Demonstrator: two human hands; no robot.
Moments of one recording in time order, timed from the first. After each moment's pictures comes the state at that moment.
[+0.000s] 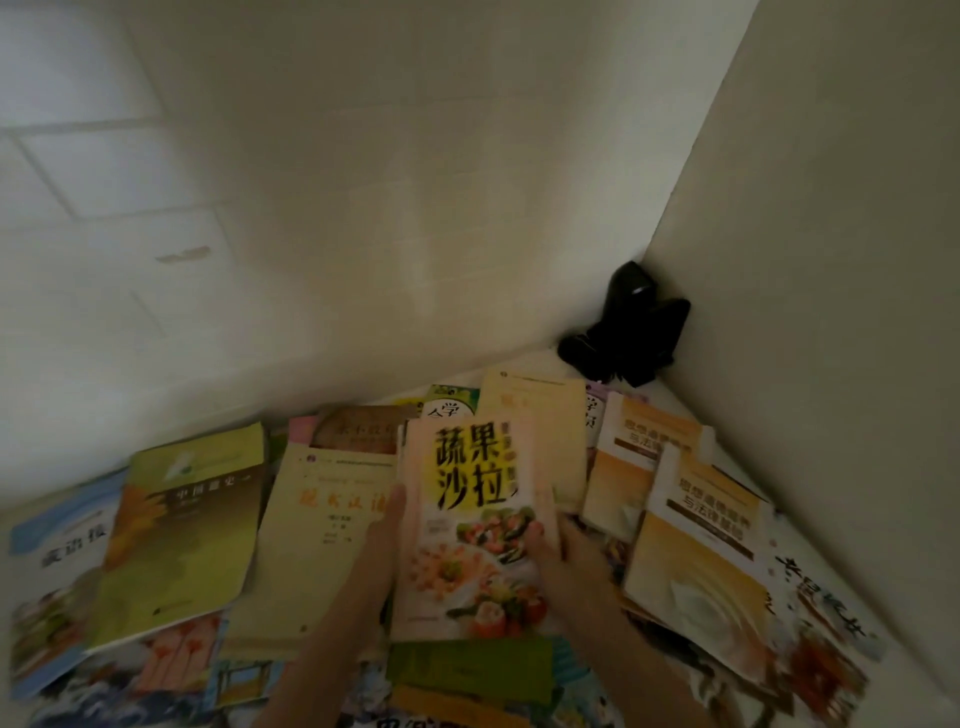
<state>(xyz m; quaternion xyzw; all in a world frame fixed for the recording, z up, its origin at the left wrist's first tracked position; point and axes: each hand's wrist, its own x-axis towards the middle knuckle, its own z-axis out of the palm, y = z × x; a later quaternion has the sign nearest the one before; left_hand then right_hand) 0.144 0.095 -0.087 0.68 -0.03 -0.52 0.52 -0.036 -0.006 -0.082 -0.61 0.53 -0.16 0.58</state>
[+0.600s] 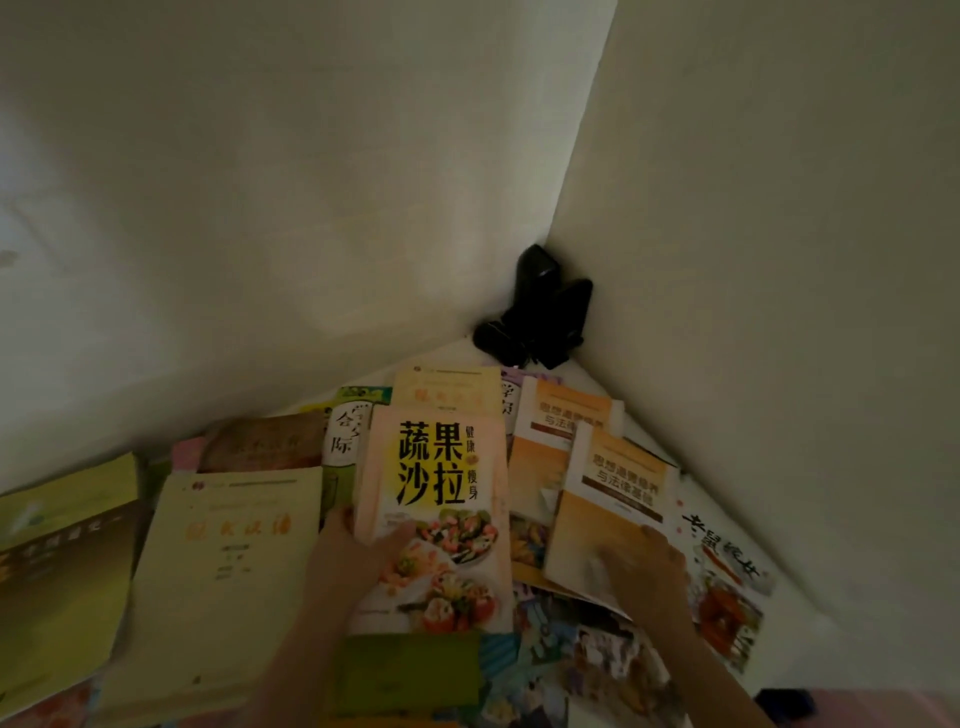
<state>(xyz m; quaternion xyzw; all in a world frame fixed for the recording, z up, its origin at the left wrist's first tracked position) 0.108 0.049 -0.096 0.84 -0.19 -0.38 0.34 -0.186 -0.075 -0.123 -0.61 0.73 -0.03 0.31</state>
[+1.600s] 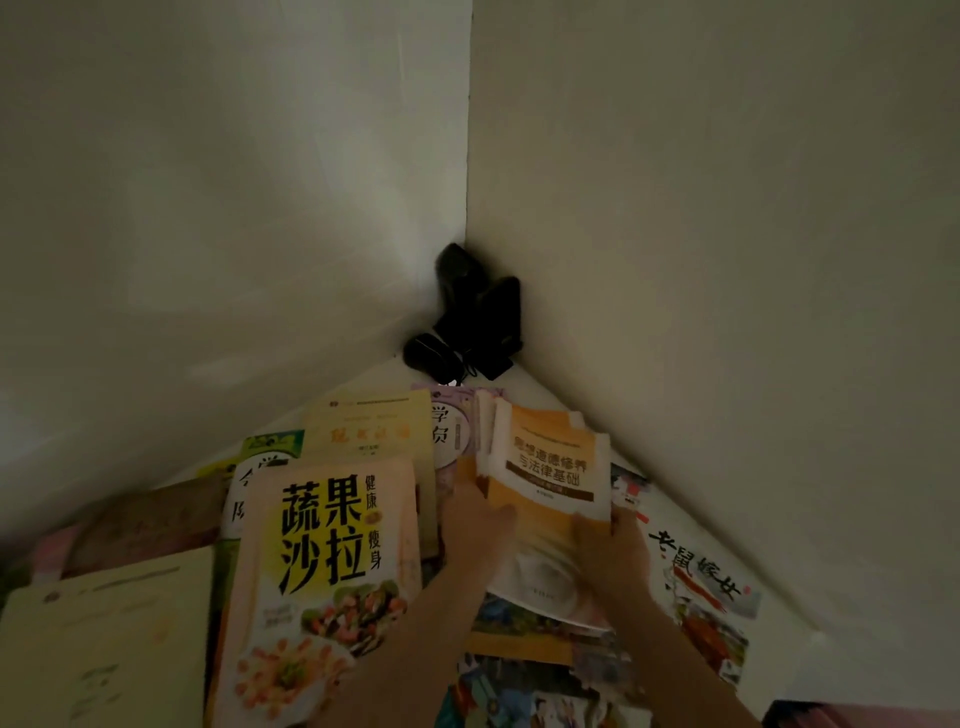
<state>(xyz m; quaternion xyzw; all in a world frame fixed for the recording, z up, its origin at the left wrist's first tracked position) -0.031 -0.133 -0.106 0.79 -0.34 -0.39 0.32 -0.178 -0.156 -0.137 -0.43 0.75 -0.25 0.43</state>
